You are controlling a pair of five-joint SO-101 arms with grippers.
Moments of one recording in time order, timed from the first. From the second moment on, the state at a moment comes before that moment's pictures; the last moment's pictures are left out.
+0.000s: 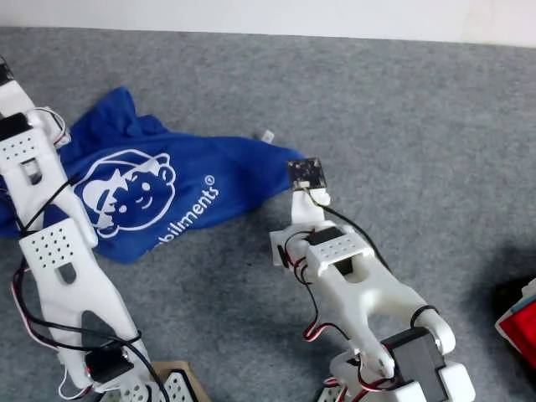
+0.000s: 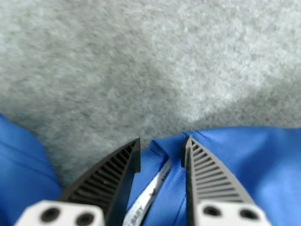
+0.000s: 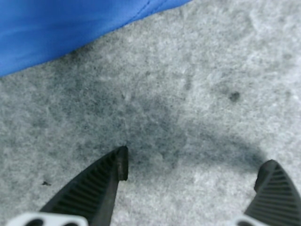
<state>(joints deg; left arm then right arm) -34.5 70.0 -73.3 69.8 8.0 -26.2 -13.5 56.6 30.1 -10.2</state>
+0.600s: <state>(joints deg) -28.5 74.7 -77.4 69.1 7.9 -26.2 -13.5 56.6 30.1 -10.2</state>
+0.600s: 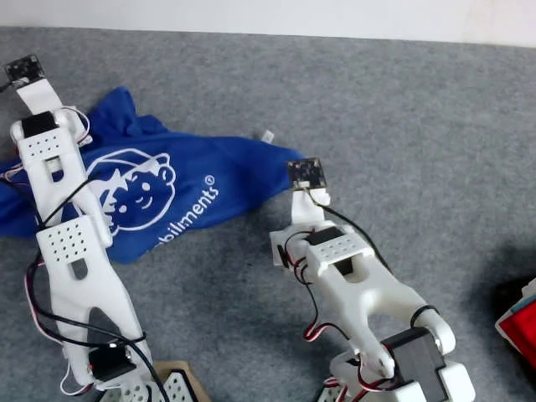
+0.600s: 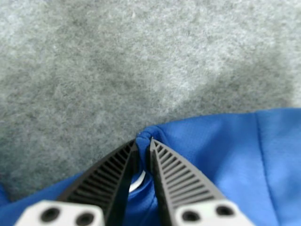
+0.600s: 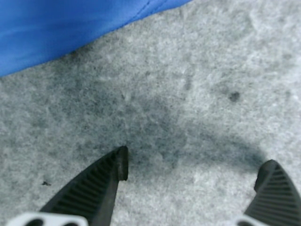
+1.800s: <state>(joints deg) -27.1 40.7 -93.0 90.2 19.7 -13.4 -12.3 41.3 31.2 -24.4</state>
